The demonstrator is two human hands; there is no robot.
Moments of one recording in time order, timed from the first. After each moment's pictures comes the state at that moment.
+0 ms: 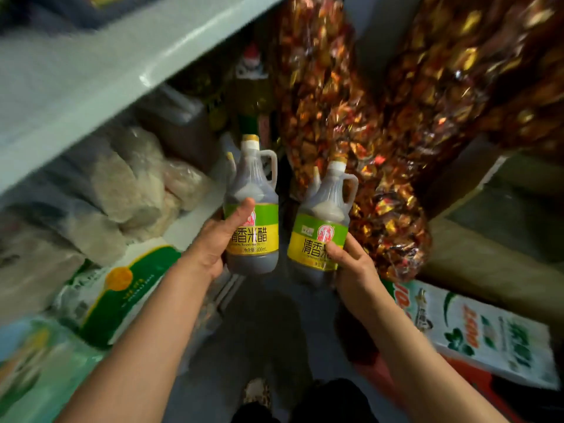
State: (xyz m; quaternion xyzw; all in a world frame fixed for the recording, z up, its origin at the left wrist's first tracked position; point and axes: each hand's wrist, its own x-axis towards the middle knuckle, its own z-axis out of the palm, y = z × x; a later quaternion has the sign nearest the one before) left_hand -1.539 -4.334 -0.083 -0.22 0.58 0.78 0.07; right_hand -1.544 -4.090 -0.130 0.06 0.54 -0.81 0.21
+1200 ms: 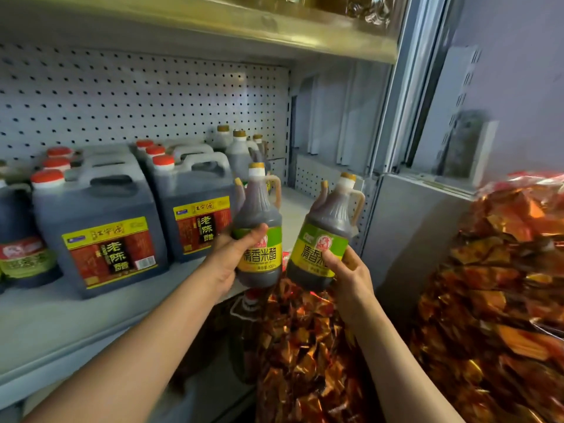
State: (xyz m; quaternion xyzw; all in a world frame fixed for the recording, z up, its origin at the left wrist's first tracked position) left_hand -1.914 -4.325 0.152 -0.17 0.59 0.74 -0.27; right_hand -2.016 -4.127 0.109 -0.22 0.53 -0.80 0.18
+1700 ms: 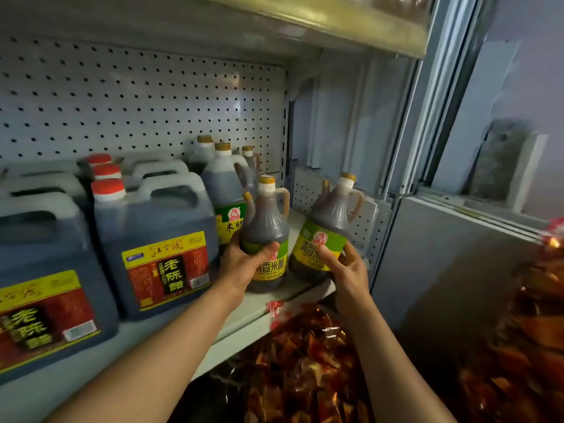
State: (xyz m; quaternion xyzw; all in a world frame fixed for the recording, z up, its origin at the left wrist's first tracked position) left_hand -2.049 -4.384 0.120 -0.18 0.65 0.66 -0.32; right_hand -2.152 -4.208 0.107 -0.22 0.56 -0.79 0.12
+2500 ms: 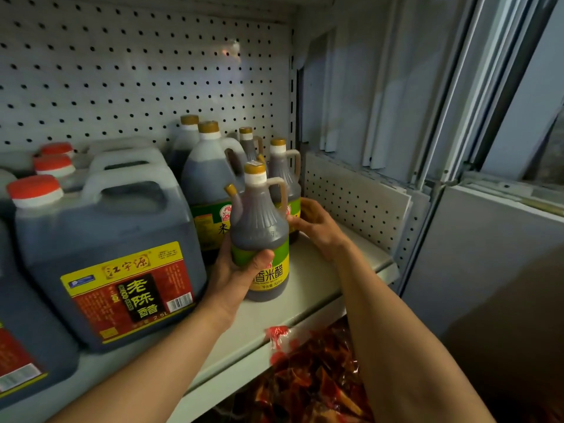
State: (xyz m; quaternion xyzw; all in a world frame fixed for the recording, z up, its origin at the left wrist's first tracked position) left_hand -2.073 -4.406 0.093 -0.13 0.66 0.65 -0.36; right_hand -2.279 -4.329 0.106 -0.36 0.64 -0.63 0.23
